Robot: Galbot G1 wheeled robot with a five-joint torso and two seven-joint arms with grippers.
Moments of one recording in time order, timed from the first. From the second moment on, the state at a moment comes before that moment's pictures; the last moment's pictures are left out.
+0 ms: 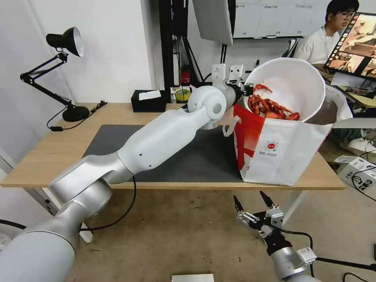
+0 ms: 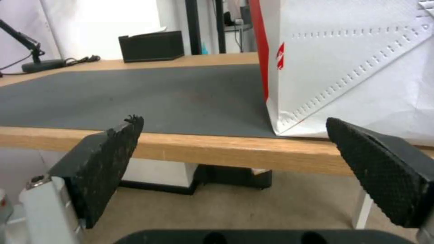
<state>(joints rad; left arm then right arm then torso) -0.10 -1.42 0.50 -1.38 -1.37 0.39 -0.44 -1.71 1.02 0.37 2.08 0.43 0.27 0.12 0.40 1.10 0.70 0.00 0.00</state>
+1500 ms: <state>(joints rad) 0.06 -1.10 0.40 -1.67 -1.39 0.39 -0.41 -1.71 1.02 0.37 2.08 0.43 0.27 0.12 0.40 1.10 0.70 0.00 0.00</state>
